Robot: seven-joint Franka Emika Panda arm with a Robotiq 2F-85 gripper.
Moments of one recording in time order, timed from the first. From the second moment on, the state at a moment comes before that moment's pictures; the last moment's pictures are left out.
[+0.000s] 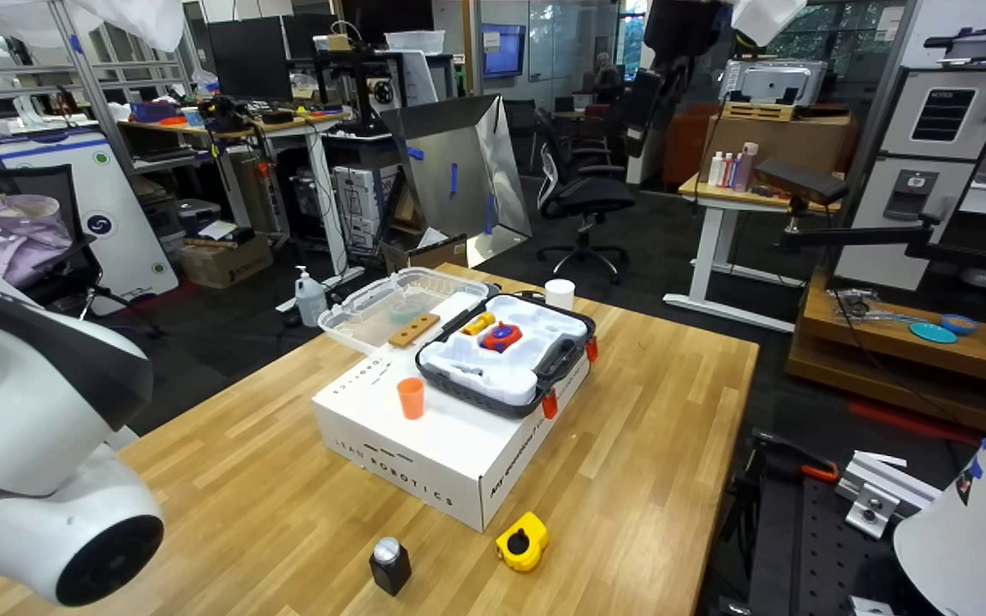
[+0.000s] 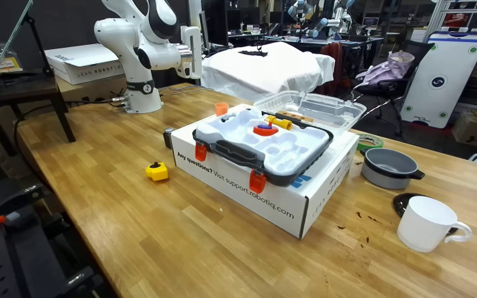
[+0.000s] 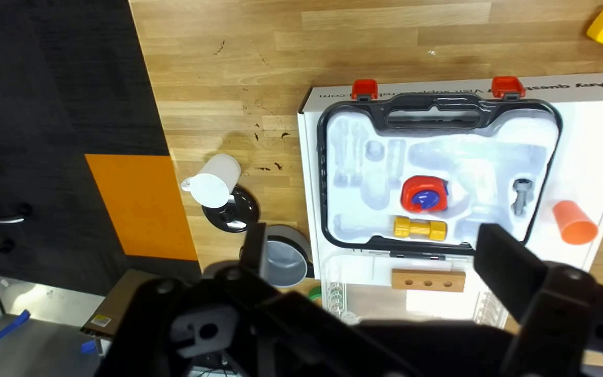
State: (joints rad) arm -0.14 -0.54 -0.16 -2.46 -0.27 2.20 -0.13
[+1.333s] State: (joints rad) arm 0.03 -0.51 -0.12 -2.47 -0.20 2.20 -0.31
